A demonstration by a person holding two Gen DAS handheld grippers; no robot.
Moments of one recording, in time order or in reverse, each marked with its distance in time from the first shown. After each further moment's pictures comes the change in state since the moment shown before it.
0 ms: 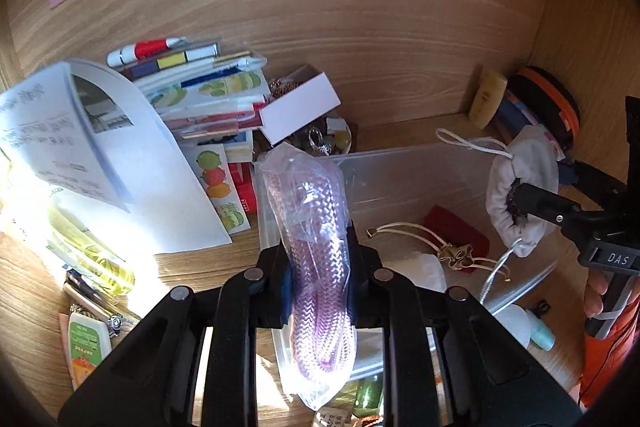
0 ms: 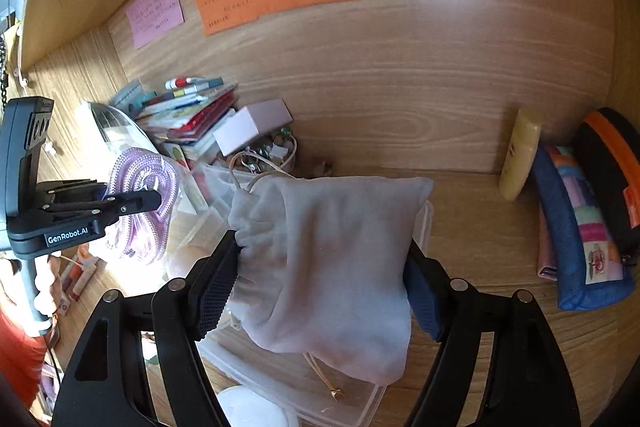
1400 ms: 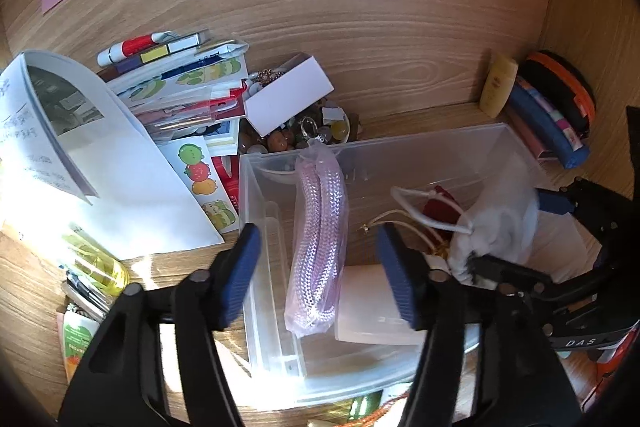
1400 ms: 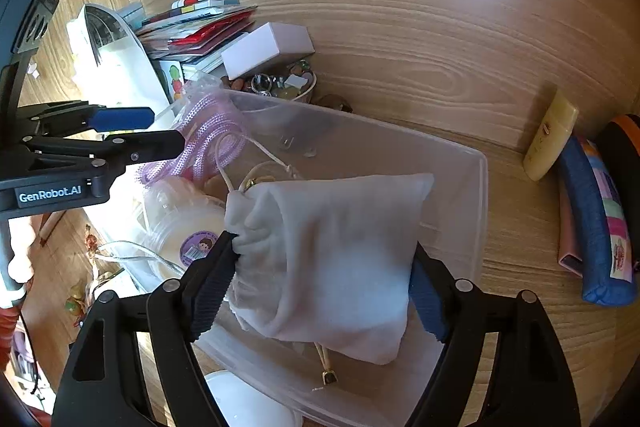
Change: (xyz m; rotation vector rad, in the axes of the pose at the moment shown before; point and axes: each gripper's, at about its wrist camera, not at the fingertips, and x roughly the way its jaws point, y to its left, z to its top) left arm 0.015 -0.012 -0.011 0.031 -0.018 0.038; right arm 0.035 0.028 -0.022 -0.135 0.146 -0.049
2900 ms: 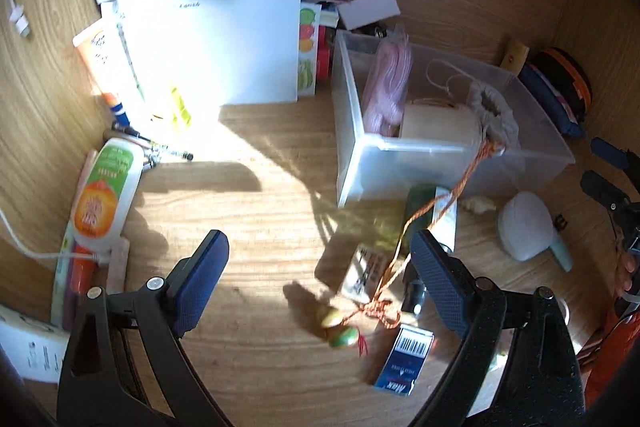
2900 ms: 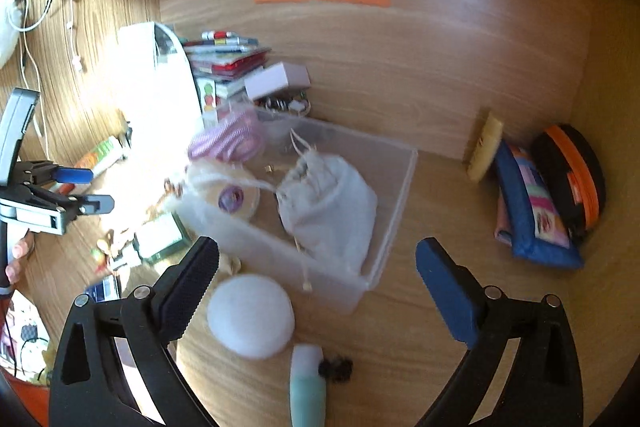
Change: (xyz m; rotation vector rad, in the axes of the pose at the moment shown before) left arm -0.061 0.040 -0.129 -0.168 0.065 0.022; right arm -0.094 0.015 -0.057 -0.039 -0.122 -0.091
